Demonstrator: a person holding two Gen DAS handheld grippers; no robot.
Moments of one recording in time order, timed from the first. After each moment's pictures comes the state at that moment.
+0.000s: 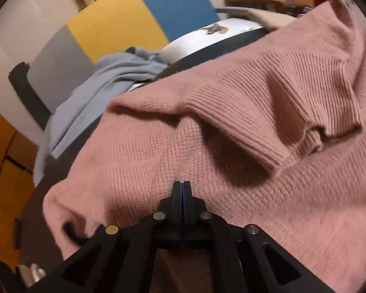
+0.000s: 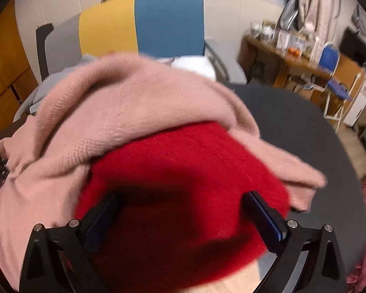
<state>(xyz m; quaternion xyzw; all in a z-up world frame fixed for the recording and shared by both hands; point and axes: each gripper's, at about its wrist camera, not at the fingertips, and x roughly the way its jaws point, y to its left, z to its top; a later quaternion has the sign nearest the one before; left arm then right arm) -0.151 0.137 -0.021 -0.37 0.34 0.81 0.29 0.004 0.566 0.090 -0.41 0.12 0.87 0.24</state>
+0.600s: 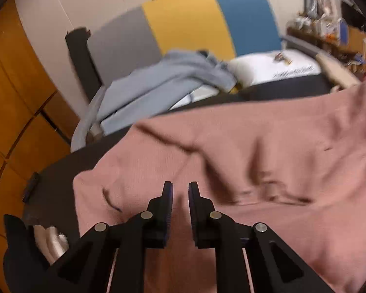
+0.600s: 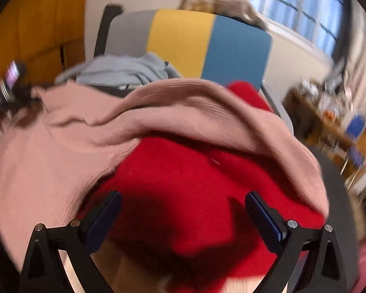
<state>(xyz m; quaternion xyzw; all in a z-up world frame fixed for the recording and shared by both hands) -0.173 0.043 0.048 -0.36 0.24 0.88 0.20 -0.060 0.402 0.055 -0.40 -0.07 0.91 0.12</state>
